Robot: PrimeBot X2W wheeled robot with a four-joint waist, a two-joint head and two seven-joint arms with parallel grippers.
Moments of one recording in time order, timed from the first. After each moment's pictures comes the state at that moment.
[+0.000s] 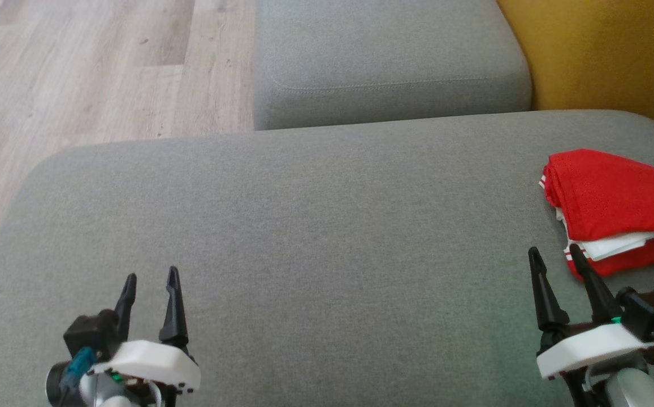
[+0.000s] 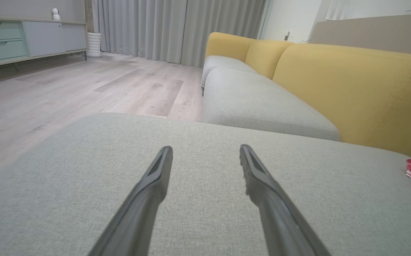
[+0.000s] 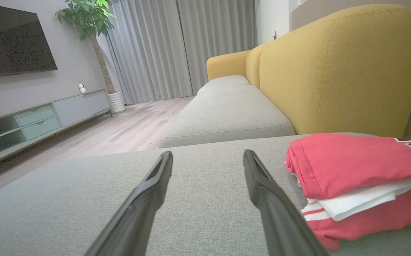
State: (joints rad) left arm 0.01 0.05 -0.09 0.29 -0.24 0.03 -0.25; right arm -0.02 -0.22 0.15 0.34 0.37 0.12 -0.25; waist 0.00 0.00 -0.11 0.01
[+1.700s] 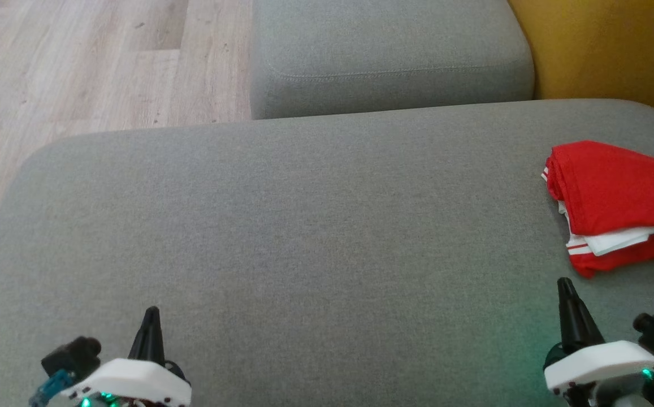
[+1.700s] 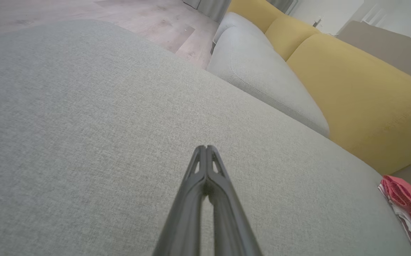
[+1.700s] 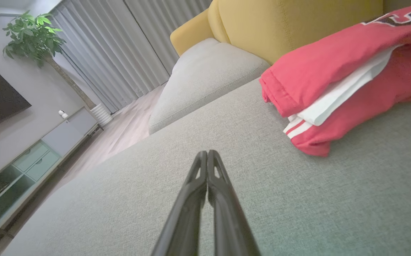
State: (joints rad) left arm 0.06 0.05 -0.08 0.36 -0.56 0.00 -0.16; right arm 0.03 -0.17 0.10 0.38 0.64 0.12 -0.16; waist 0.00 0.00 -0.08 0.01
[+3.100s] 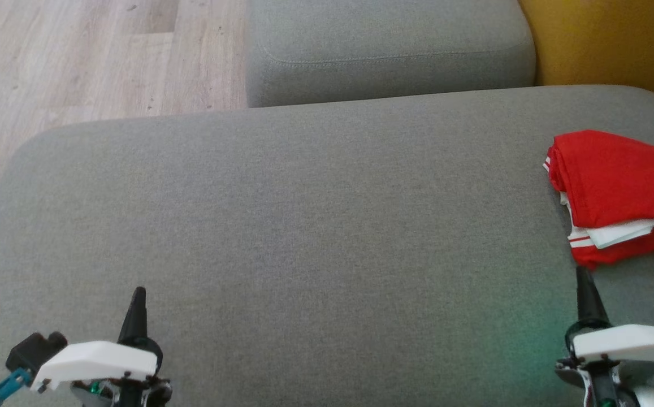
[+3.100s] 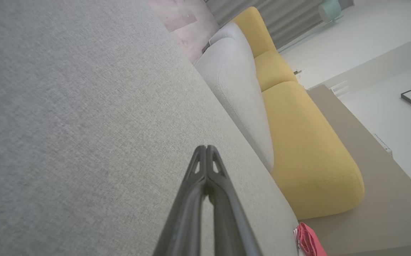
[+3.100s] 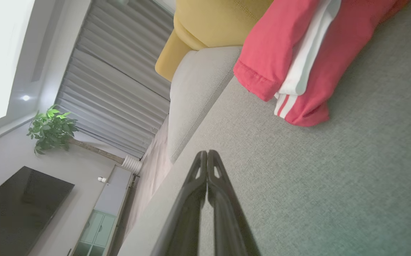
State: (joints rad) left arm 0.01 0.05 -0.02 0.32 -1.01 -0.05 -0.04; right arm 0.00 -0.11 0.00 0.34 1.05 0.12 -0.05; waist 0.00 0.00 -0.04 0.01
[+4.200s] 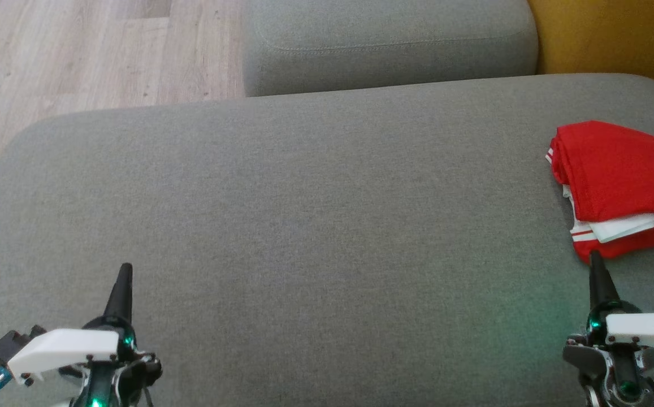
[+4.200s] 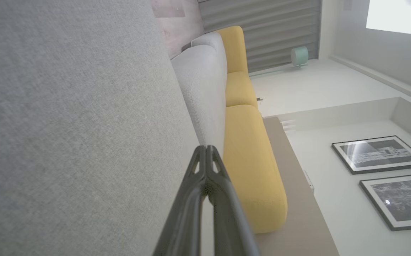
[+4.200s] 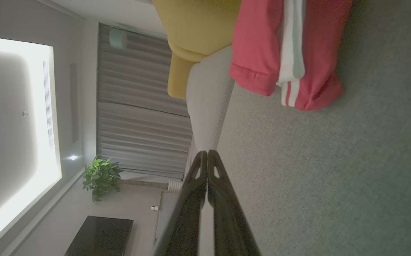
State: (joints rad) left arm -0.03 0.04 0.04 0.30 -1.37 -0.10 0.05; right arm -0.04 -0.07 -0.08 0.31 1.39 0.12 0.05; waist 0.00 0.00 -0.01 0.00
